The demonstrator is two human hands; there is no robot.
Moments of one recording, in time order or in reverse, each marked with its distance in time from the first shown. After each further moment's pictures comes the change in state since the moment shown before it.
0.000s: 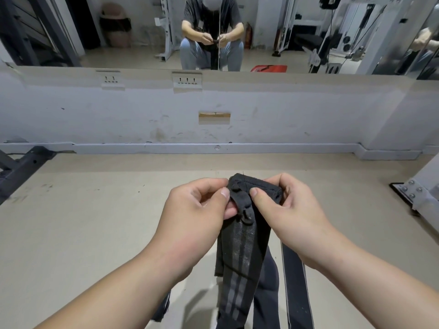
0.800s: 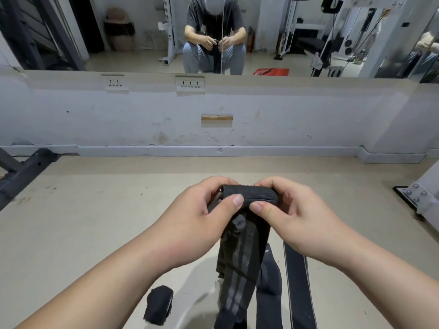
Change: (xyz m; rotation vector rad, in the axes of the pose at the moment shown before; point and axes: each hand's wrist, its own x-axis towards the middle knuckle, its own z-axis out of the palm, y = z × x) left_hand 0.007 0.012 -0.026 0.440 -0.338 0.160; right_hand 0.010 0.005 -0.020 -0.095 -0.286 -0.203
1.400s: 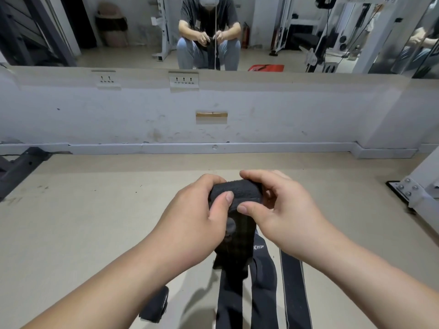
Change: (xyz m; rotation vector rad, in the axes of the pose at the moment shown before) left_hand 0.006 -0.012 0.016 0.293 0.171 0.014; right_hand 0.000 -0.003 0.013 -0.282 0.185 0.001
